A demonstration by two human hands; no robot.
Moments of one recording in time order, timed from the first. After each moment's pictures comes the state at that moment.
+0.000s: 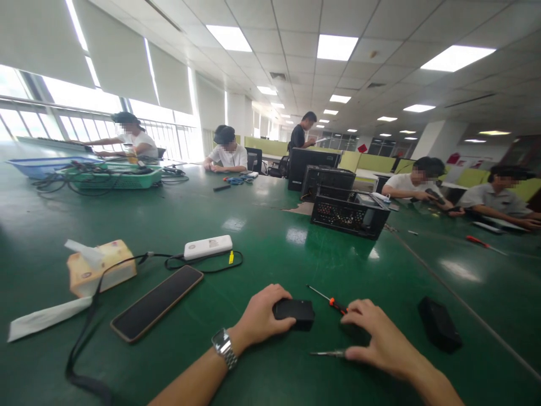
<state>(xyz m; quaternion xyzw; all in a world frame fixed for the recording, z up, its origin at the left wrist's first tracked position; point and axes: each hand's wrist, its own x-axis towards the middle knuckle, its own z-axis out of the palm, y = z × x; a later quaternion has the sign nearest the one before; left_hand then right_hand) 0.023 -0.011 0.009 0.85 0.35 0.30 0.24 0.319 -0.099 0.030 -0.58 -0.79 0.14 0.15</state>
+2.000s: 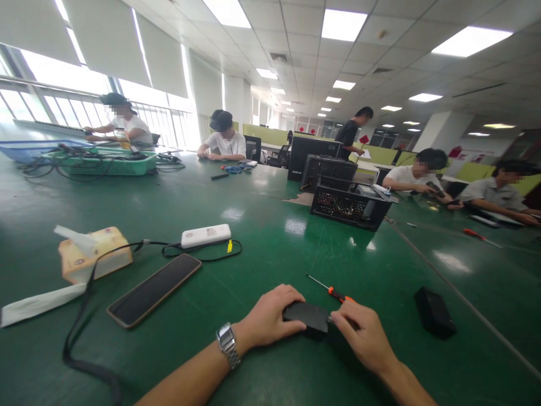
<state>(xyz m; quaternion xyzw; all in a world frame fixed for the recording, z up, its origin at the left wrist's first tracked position) 0.035 -0.028 0.014 0.89 0.26 0.26 0.28 0.274 -0.102 0.014 -0.58 -0.74 0.13 0.32</state>
